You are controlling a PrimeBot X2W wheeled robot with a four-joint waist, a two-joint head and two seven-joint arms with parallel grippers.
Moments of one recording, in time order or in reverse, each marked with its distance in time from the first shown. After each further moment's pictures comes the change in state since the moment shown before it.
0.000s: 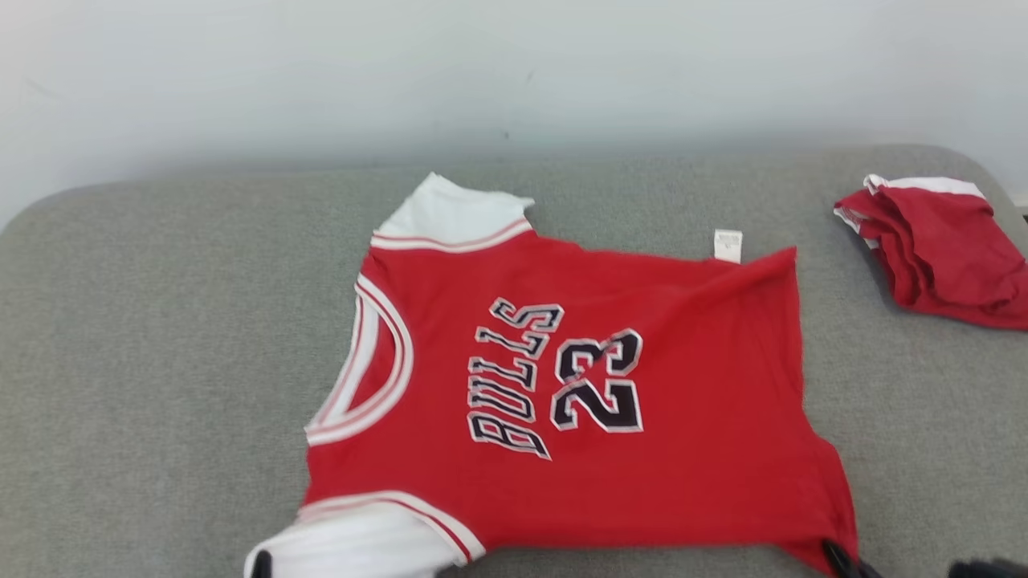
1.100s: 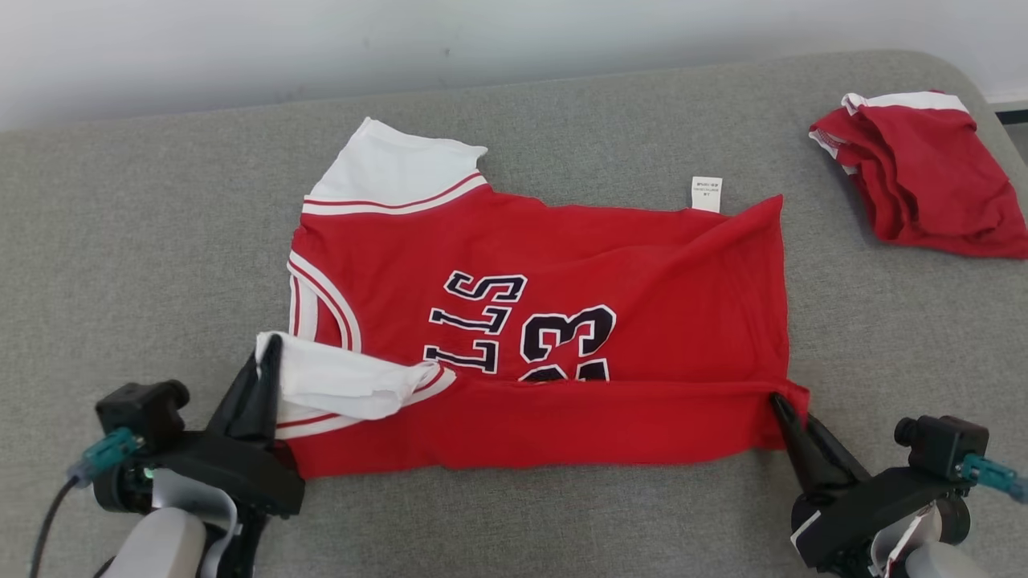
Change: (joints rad) left arm -0.599 0.068 -0.099 0.434 0.114 -0.123 0.041; right arm -0.207 0.203 -0.177 0.027 -0.103 0.000 0.166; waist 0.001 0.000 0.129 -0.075
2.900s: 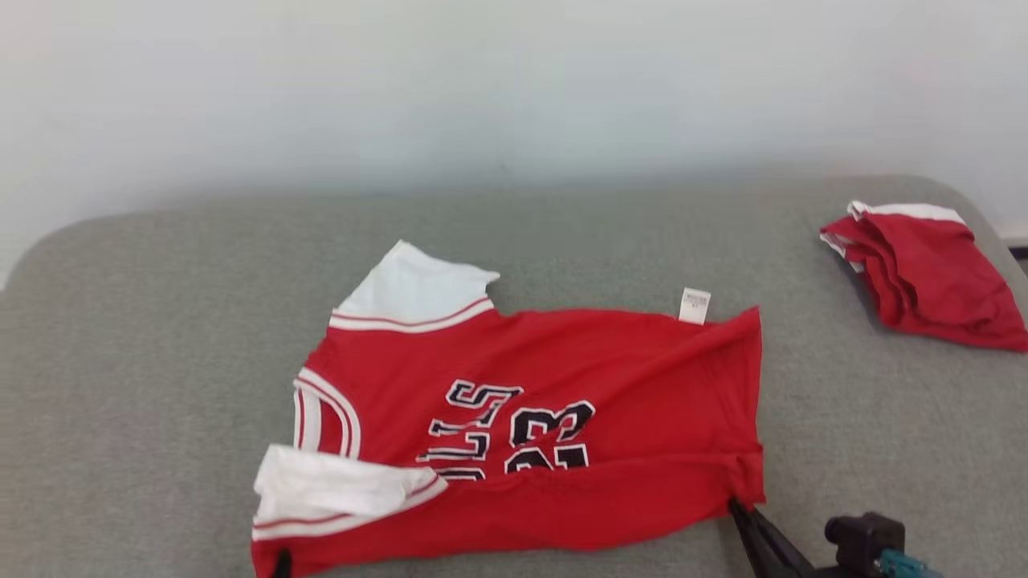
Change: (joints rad) left arm 0.312 -0.065 0.063 0.111 0.021 -0.018 -0.041; right arm 0.038 0.097 0.122 0.259 -0.171 0.000 -0.162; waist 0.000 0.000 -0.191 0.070
